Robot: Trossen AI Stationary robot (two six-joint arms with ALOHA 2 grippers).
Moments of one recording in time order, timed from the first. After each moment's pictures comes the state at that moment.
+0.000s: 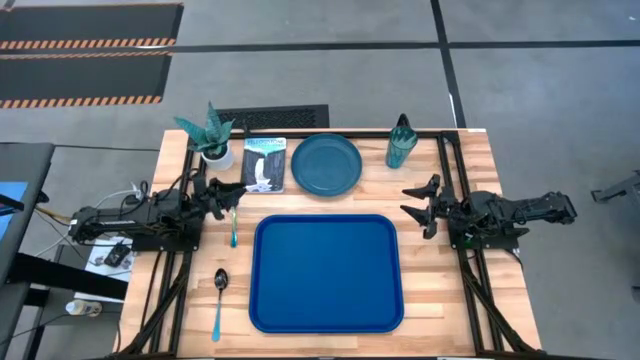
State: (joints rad) left arm 0.05 0.02 0.02 0.08 -0.38 -0.76; right arm 0.12 0.01 0.01 0.07 0.36 0.08
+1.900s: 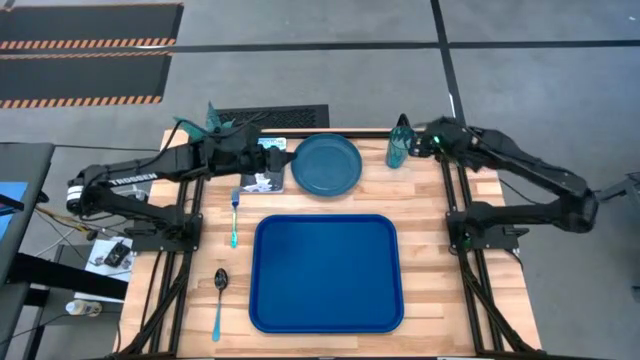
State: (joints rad) left arm 0.23 1.15 1.14 -0.39 -0.16 -0.97; right arm -0.60 1.01 1.05 -1.05 0.43 0.95
